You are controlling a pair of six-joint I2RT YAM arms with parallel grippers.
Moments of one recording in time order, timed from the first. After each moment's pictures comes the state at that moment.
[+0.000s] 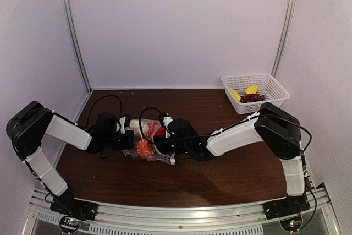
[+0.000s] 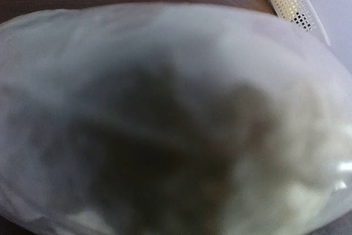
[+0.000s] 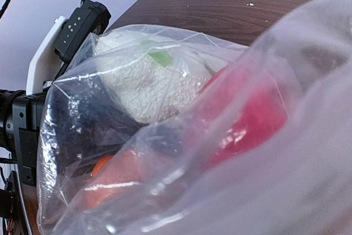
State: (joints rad) left arm -0.51 1.65 0.55 0.44 0.32 -0.60; right arm 1.05 2.13 1.27 0.40 0.12 0.57
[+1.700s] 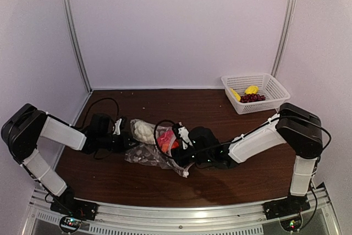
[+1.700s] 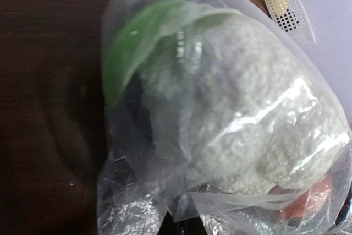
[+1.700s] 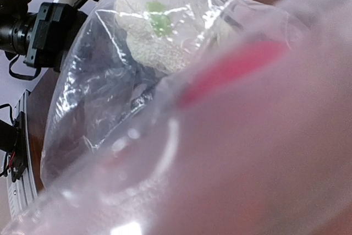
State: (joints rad) left arm -0.43 1.59 0.51 0.39 0.47 -0.64; right arm 1.04 1.92 0.93 0.48 -0.02 0.50
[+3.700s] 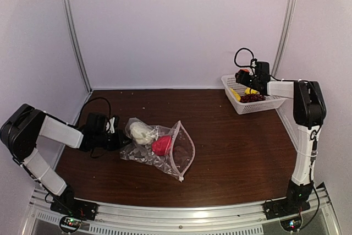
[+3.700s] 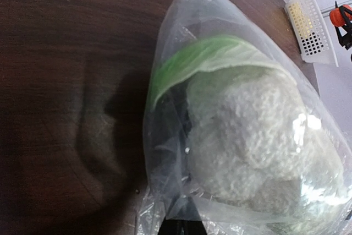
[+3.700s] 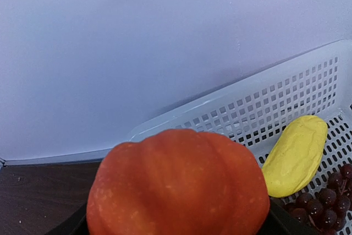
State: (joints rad) left arm -0.35 1.58 0.51 0.34 0.40 -0.61; right arm 0.09 2.11 1.57 0.18 -0.06 0.39
